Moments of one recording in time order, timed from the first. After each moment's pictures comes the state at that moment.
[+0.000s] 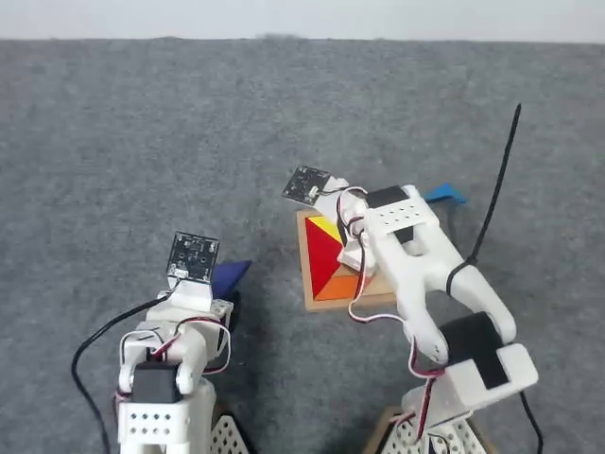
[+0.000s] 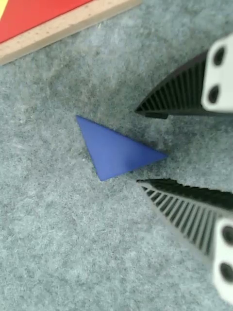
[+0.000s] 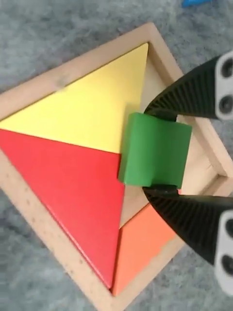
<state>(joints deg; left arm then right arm) -5.5 -103.1 97.0 72.2 -4.6 -22.9 3.2 27.3 57.8 41.1</state>
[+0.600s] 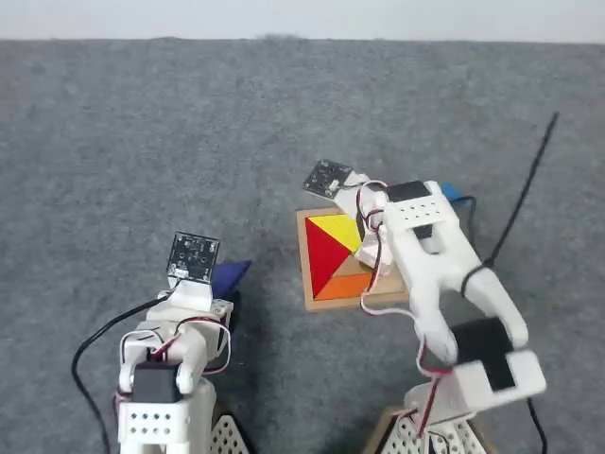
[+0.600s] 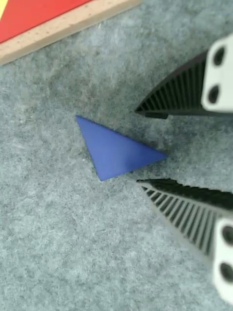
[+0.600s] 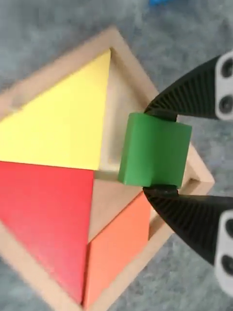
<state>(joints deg) -5.5 -103.1 97.0 72.2 -4.6 -17.9 3.3 26.8 62.2 43.1</state>
